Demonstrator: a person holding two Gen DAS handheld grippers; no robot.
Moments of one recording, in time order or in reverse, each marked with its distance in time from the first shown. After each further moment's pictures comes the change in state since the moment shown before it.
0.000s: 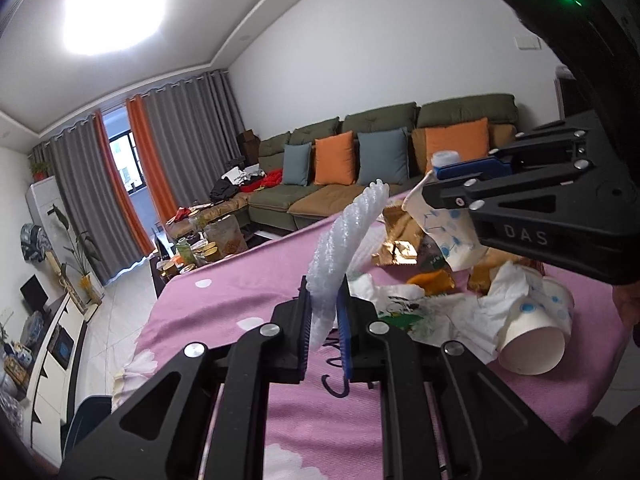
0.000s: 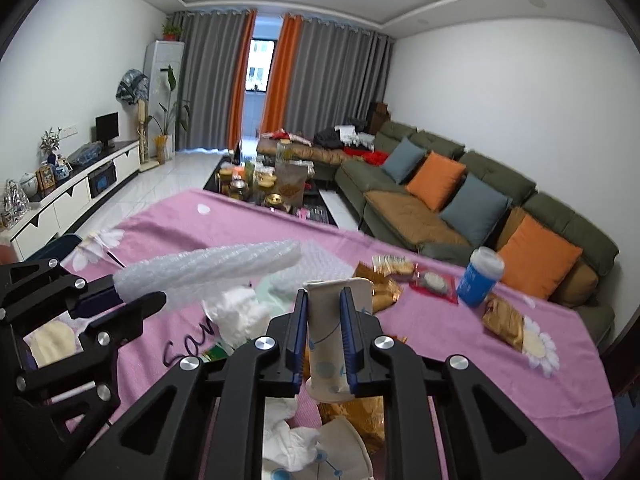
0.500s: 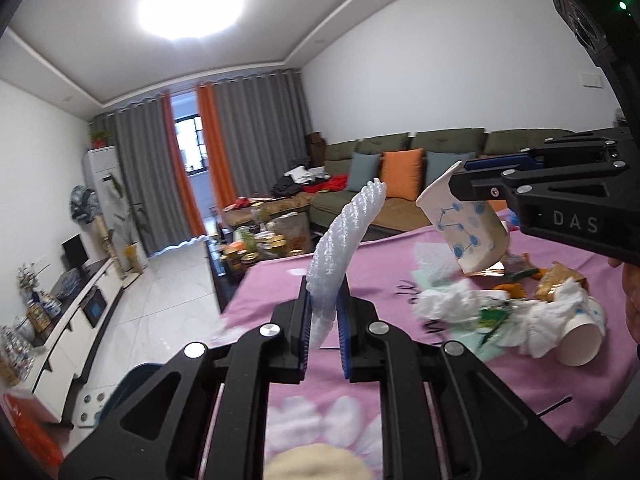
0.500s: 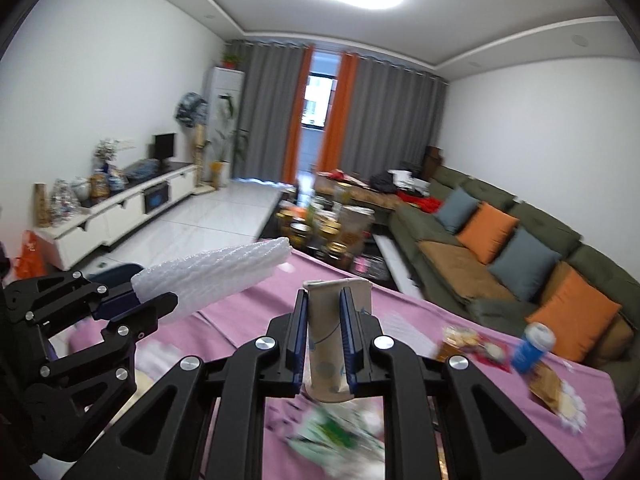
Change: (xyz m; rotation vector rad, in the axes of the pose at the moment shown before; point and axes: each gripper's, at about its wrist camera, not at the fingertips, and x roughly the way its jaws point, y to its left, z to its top) left arm -0.059 0.079 -0.012 -0.149 -0.020 0.231; right arm -0.023 0.072 0.052 -0.092 -0.140 0.213
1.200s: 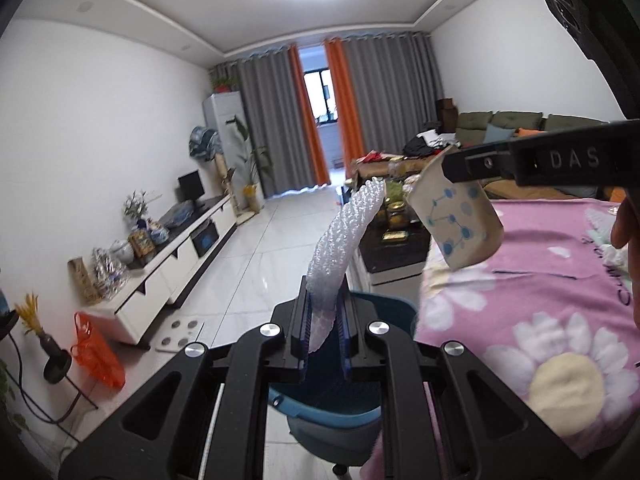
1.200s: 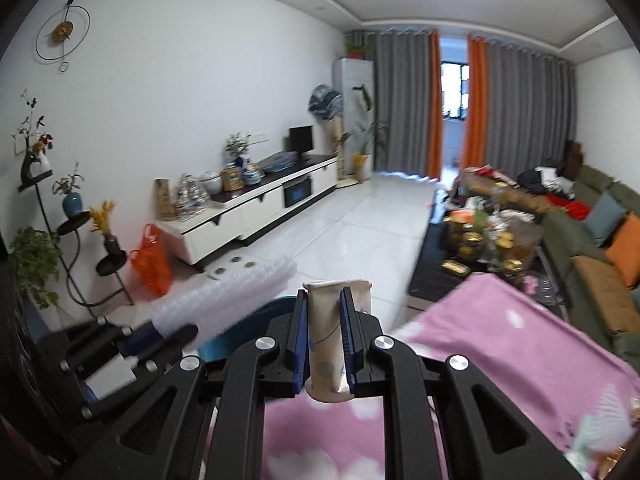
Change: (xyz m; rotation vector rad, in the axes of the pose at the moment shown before) left arm -0.062 0.207 -0.074 -0.165 0.169 0.450; right arm 0.099 0.161 0.067 -0.035 0.062 0.532
